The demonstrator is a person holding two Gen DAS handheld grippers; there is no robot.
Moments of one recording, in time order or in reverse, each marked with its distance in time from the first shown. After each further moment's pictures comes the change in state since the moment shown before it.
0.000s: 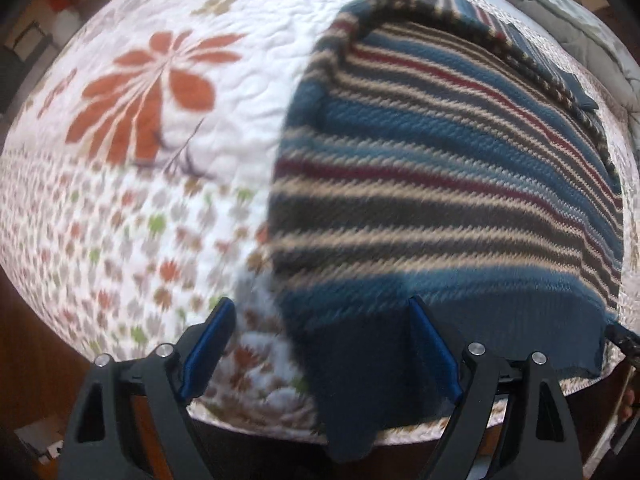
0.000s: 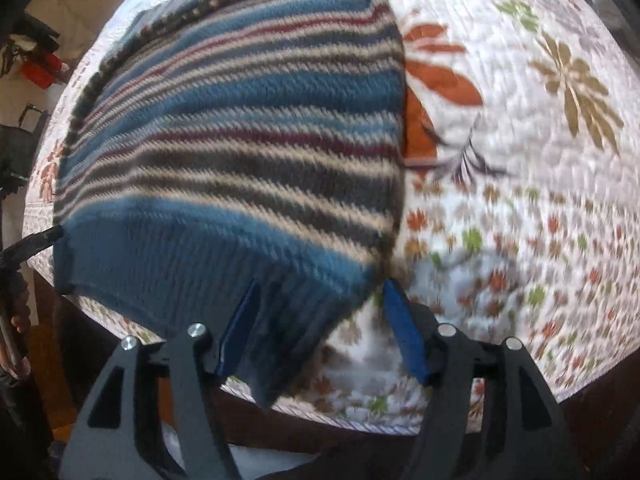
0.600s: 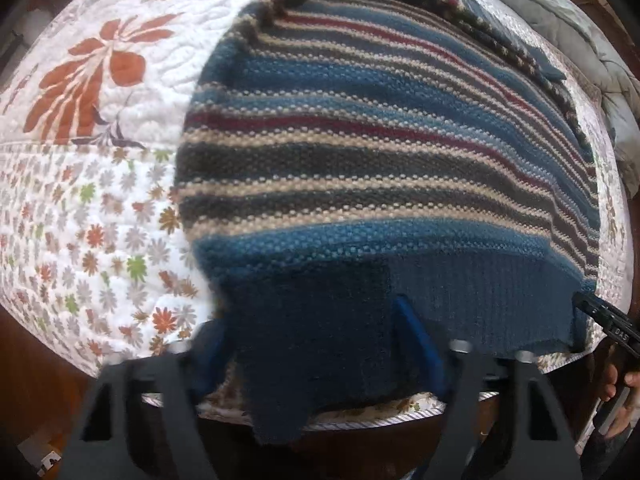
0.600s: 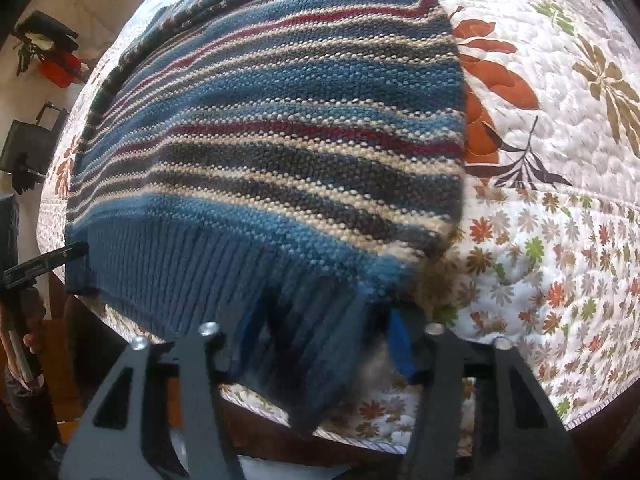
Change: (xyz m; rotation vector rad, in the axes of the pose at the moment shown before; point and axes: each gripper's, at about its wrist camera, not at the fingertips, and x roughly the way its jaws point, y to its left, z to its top) left arm 0.008 -0.068 -0.052 0.036 0.023 -0.106; right arm 0.023 0.031 0.005 -0.028 -0.045 0.093
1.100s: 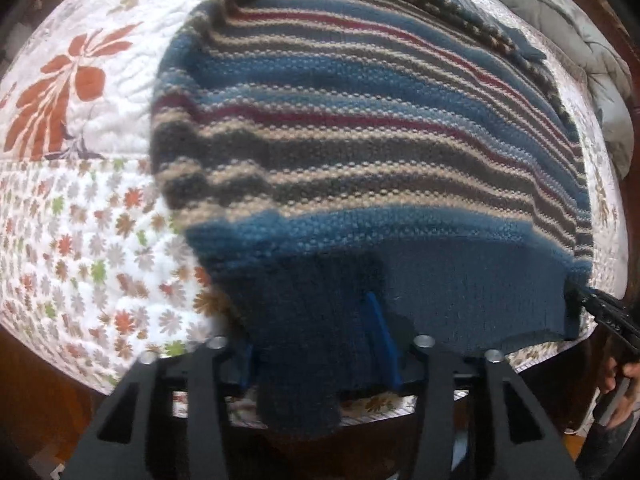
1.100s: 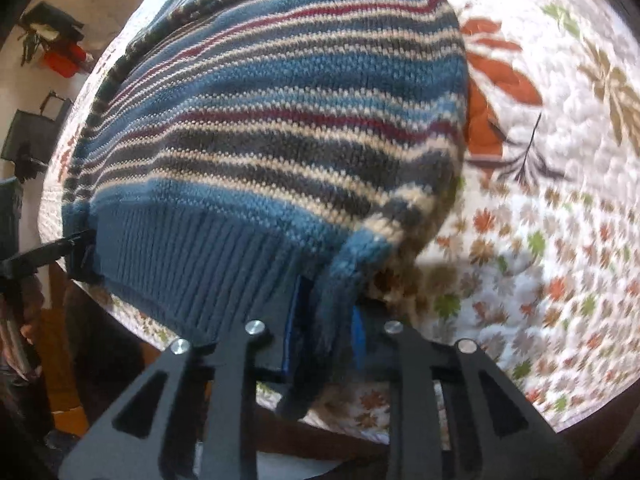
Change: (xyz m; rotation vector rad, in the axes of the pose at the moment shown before) left arm 0.012 -0.010 0.011 0.061 0.031 -0.041; right arm -0.001 -0.009 -0.007 -0.016 0.028 0.021
